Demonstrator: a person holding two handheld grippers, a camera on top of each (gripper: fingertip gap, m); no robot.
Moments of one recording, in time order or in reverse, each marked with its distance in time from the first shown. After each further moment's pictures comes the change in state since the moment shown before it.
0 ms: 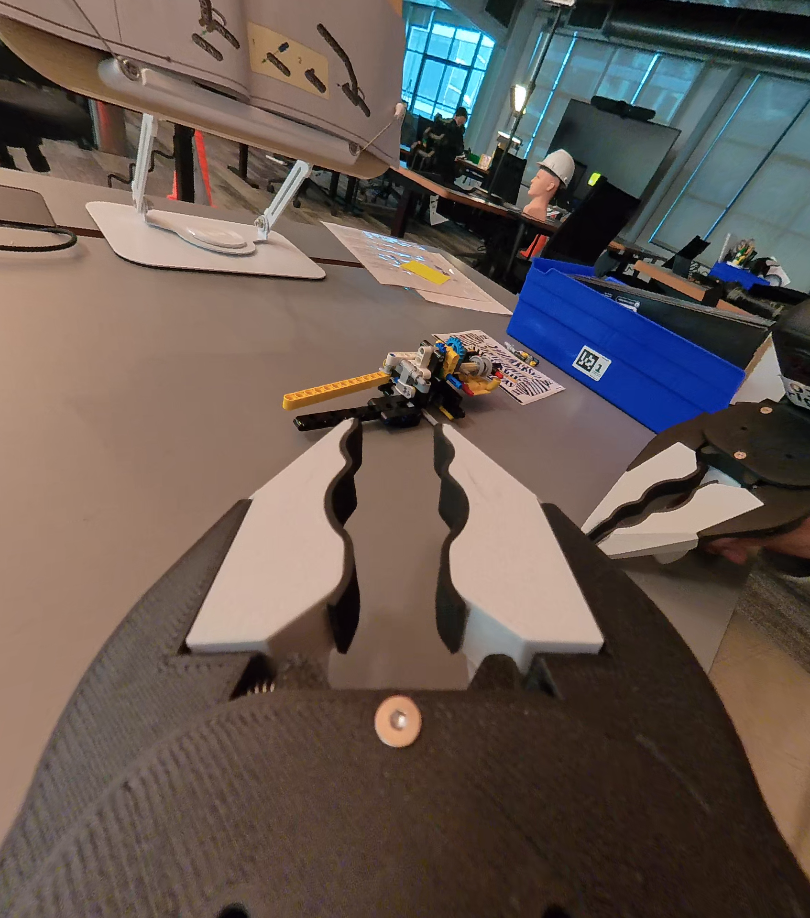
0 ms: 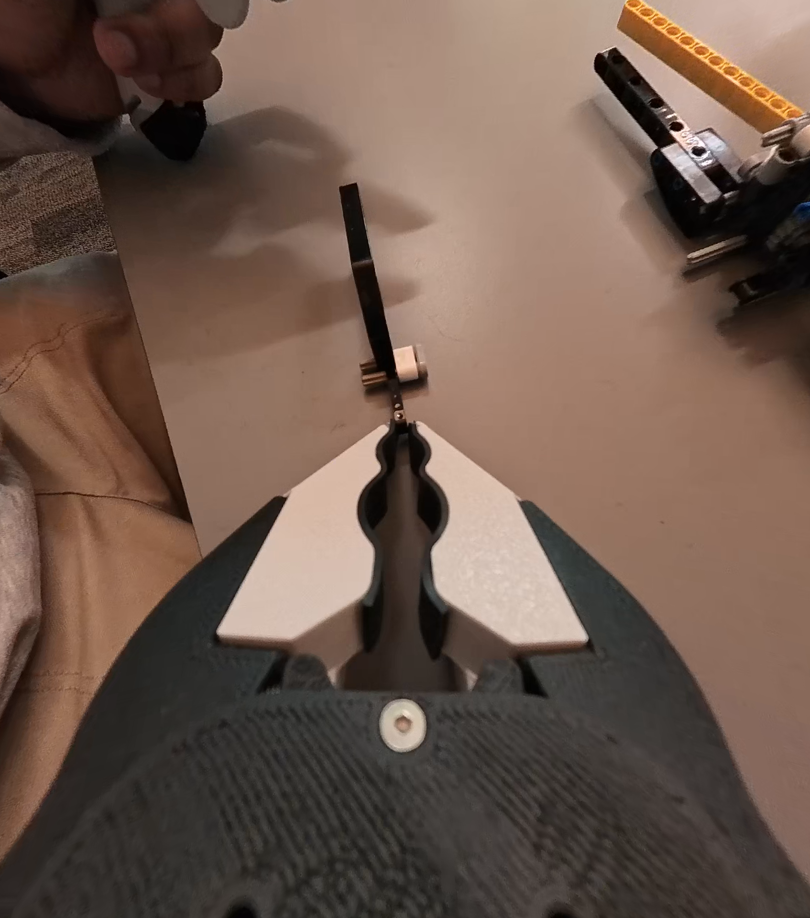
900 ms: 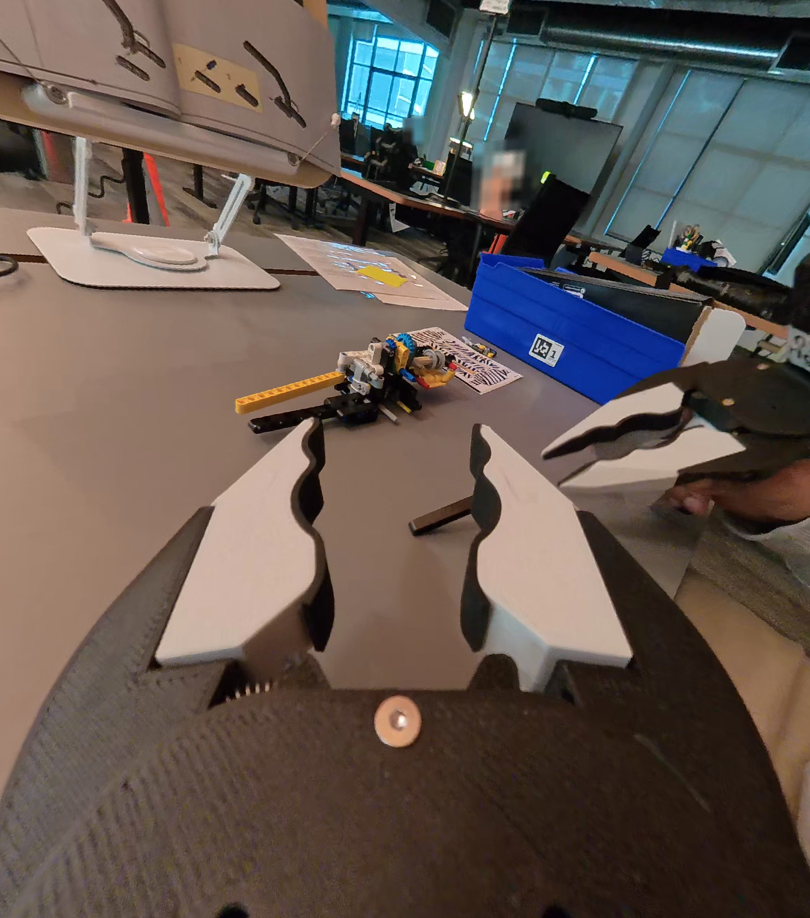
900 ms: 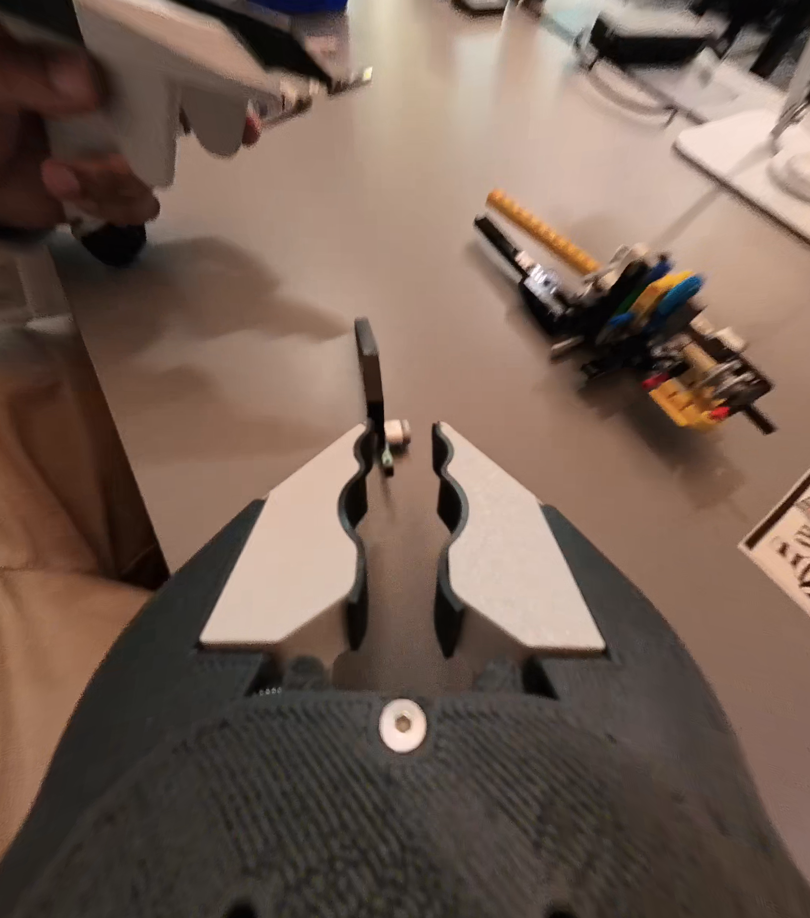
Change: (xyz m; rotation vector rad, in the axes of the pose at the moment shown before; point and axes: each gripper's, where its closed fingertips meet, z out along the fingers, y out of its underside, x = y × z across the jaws) left arm 0.026 0.003 -0.012 0.016 0.083 0.055; right arm 0.012 -0.033 -0.028 0.197 0.229 -0.073
